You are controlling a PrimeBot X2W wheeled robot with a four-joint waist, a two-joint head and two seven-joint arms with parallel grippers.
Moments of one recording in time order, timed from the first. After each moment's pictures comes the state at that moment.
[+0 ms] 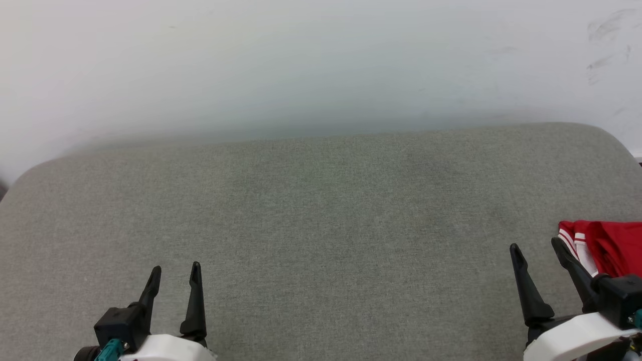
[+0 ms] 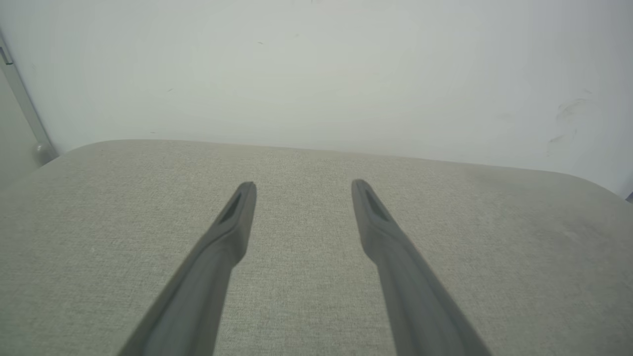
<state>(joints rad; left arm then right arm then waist) 0.05 0.30 -0.25 0.07 -0.48 0.18 -0.24 0.11 -0.12 -0.02 -0.17 0.15 0.13 0.09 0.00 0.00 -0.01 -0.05</state>
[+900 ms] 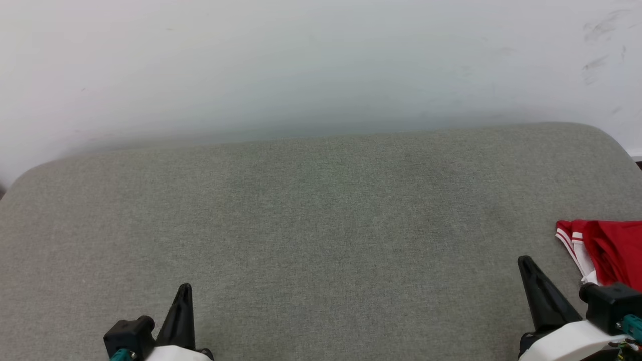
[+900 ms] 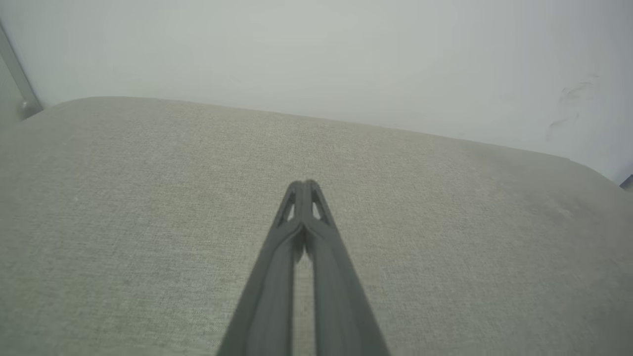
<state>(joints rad) 0.08 0.27 -0.26 0.11 -0.51 0.18 -0.23 0.14 -0.11 -0.01 -0.15 0.16 0.13 0.10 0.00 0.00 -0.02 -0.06</state>
